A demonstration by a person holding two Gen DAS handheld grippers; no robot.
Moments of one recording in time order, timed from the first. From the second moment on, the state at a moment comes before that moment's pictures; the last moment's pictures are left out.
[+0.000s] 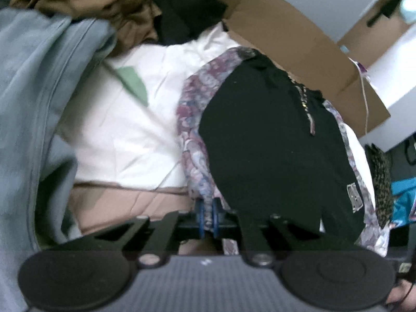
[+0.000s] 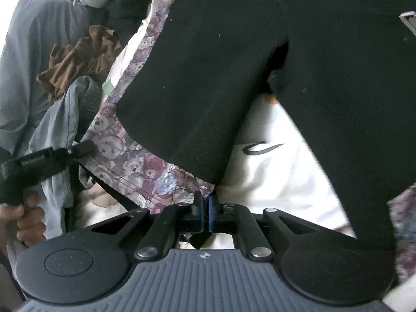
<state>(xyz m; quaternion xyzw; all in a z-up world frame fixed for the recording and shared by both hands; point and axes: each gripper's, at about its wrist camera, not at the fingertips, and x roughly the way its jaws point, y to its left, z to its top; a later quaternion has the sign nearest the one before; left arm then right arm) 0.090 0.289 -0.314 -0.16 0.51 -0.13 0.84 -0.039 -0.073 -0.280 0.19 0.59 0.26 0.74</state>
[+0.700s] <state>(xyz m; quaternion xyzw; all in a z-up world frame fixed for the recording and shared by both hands) 0.118 0.211 -0.372 -0.17 0.53 -0.19 0.81 -0.043 -0.079 -0.272 0.14 0.60 0.24 0.75</state>
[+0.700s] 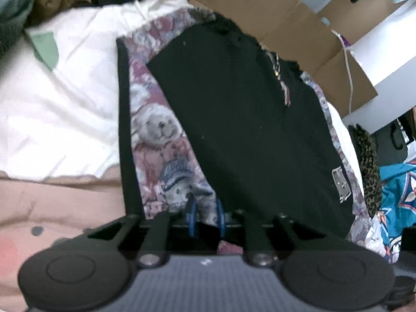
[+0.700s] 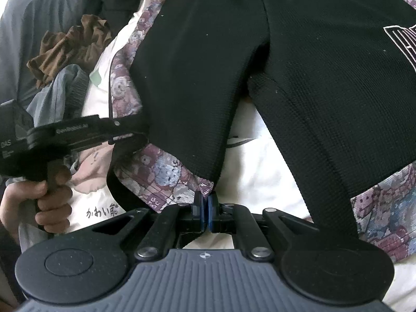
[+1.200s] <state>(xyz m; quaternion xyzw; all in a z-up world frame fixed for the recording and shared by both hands) 0.100 0.250 -0.329 -0.16 0.51 -0.14 0.83 -0.048 -0.079 -0.275 0.14 0.60 0.22 0.75</state>
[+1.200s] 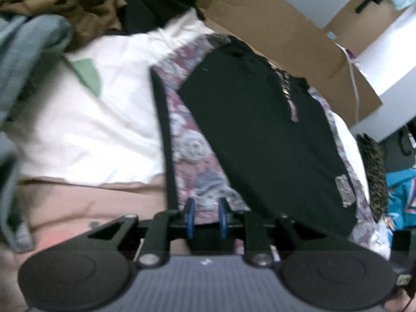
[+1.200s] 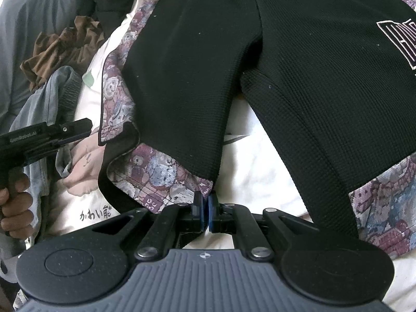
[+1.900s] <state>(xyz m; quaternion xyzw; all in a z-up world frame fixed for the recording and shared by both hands) 0.108 0.243 -0.356 -0.13 0.52 -0.08 0.84 -0.042 -0.079 -0.278 0.13 0.61 0.23 0.75</state>
